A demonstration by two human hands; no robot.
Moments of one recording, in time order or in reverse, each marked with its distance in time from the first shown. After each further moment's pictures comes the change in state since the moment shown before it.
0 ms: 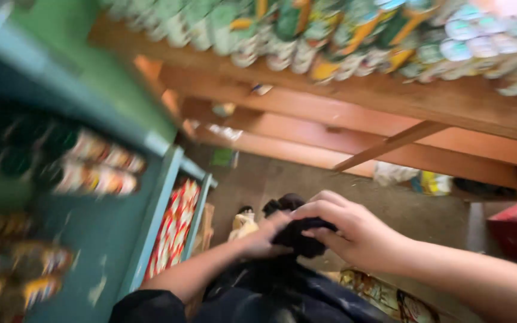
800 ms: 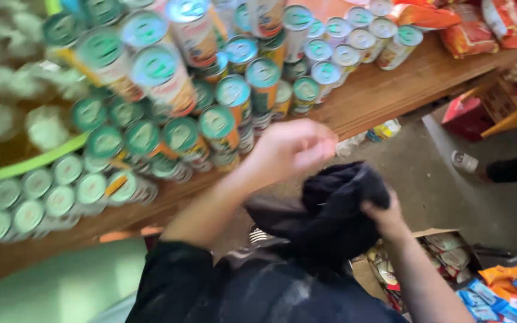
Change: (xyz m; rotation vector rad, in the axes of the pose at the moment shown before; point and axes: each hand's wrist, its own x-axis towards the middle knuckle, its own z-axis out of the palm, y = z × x) left_hand 0.351 0.289 -0.129 0.040 -0.262 0.886; right_hand -0.080 0.281 -0.015 0.407 1.187 0.576
